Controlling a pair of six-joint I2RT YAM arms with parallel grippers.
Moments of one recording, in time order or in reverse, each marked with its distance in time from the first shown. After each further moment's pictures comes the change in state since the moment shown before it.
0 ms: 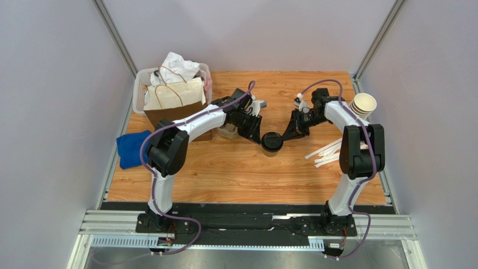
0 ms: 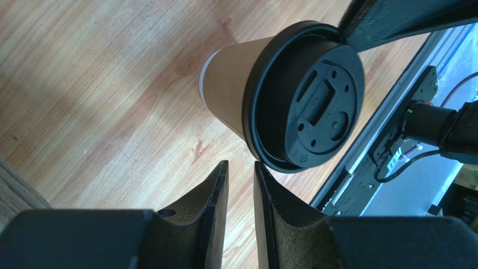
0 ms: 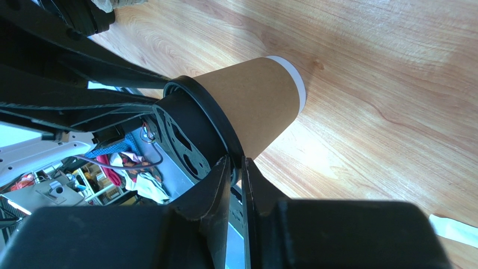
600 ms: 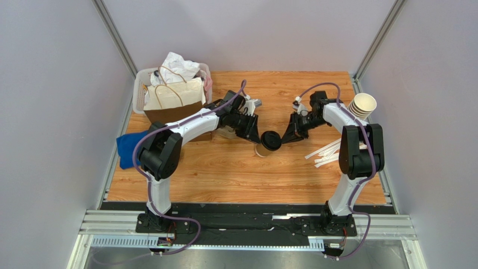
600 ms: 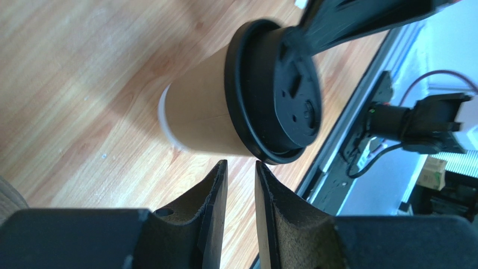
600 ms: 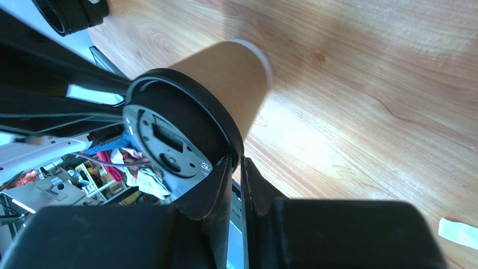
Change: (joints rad) left arm 0.030 -0.072 -0.145 0.155 0.094 -0.072; right arm 0.007 0.000 -0.034 0.013 -0.003 0.004
